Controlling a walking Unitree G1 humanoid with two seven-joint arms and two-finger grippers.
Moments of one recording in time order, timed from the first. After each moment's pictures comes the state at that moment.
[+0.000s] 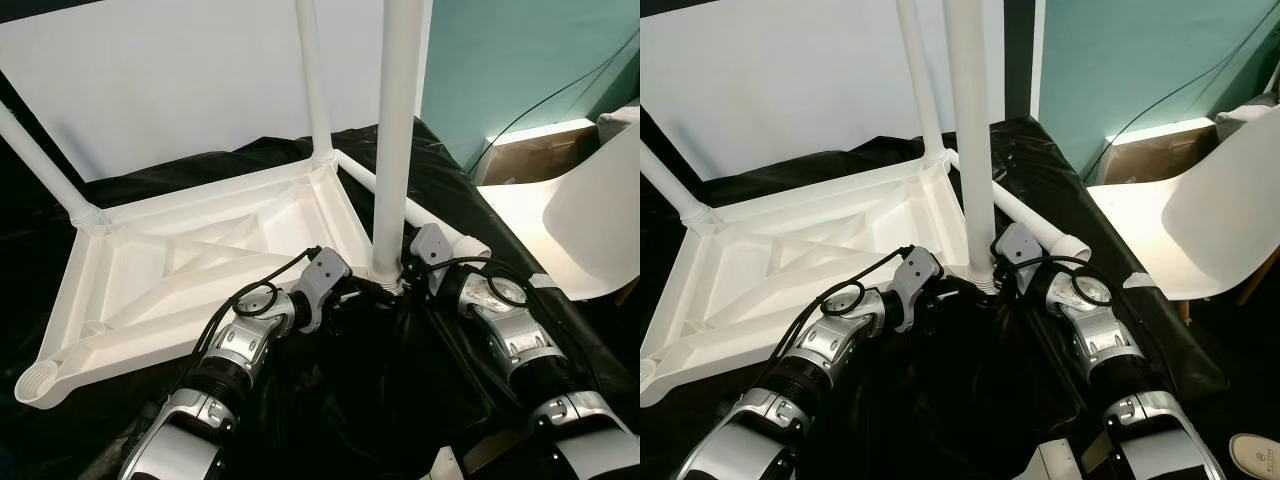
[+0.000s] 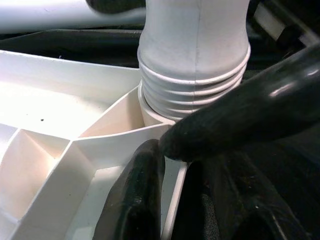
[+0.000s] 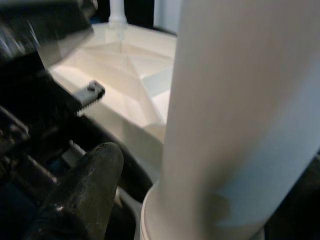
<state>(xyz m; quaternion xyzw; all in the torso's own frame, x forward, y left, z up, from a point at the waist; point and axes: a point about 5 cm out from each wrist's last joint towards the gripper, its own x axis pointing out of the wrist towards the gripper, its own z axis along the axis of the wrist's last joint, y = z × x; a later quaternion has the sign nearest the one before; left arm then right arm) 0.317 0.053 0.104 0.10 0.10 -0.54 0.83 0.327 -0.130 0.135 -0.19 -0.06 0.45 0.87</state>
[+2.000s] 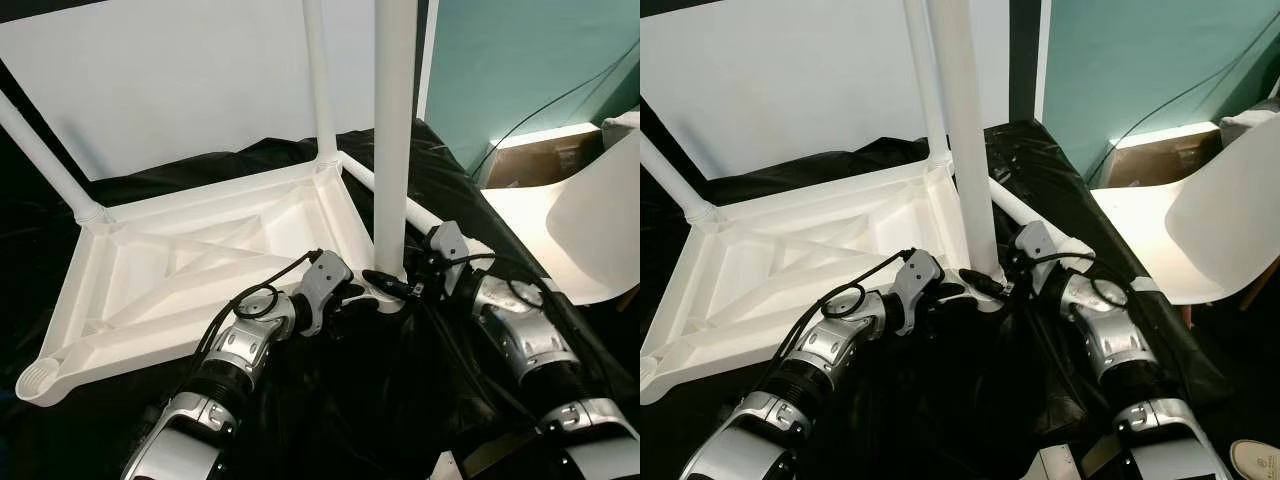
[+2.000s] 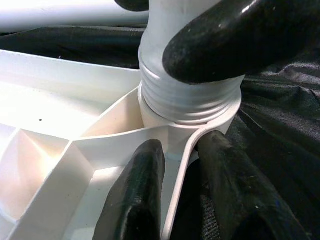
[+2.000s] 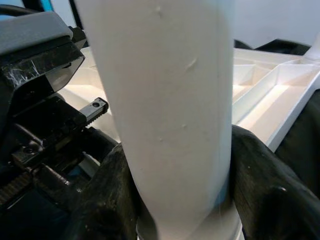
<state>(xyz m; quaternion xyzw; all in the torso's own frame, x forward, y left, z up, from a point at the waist) 0.315 0.053 0.101 0.10 0.11 -0.55 0.82 0.321 -0.145 0.138 -0.13 -0.03 0.48 0.87</state>
